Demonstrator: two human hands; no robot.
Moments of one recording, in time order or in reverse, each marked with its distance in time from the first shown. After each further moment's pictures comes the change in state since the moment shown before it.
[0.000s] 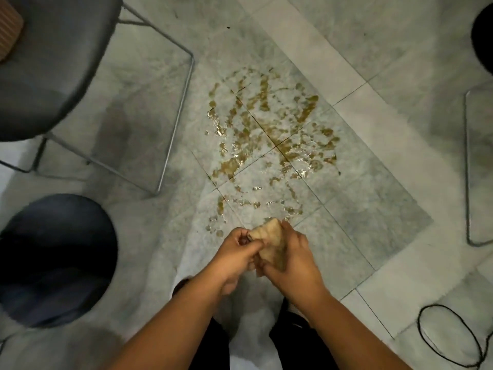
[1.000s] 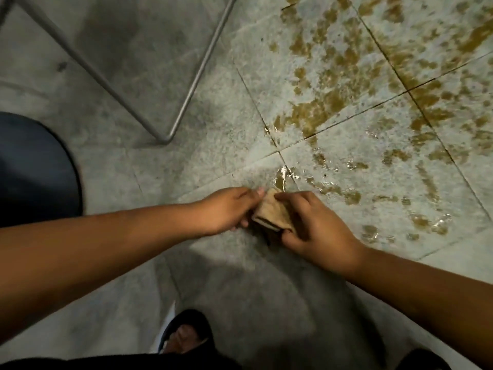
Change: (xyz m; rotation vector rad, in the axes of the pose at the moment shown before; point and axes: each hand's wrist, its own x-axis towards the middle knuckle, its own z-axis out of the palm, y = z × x) left_hand 0.311 -0.090 -0.216 0.735 -0.122 0.237; right_hand 0.255 0.110 0.240 -0.417 -0.312 -0.505
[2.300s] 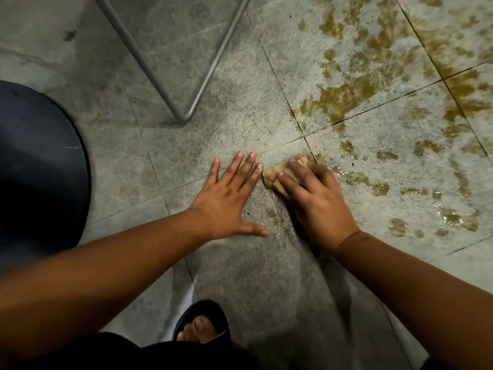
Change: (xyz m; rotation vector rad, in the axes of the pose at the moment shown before) left_hand 0.014 -0.090 -0.003 1.122 0.246 0.252; right_hand 0.044 0.012 0.056 -0.425 0.372 -0.192
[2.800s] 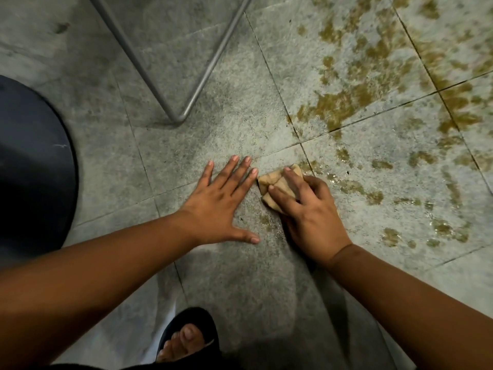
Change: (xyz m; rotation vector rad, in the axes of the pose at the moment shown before) left_hand 0.000 -0.004 -0.004 -0.010 -0.016 0.026; right_hand -0.008 -0.002 0.002 0.009 -0.084 0.006
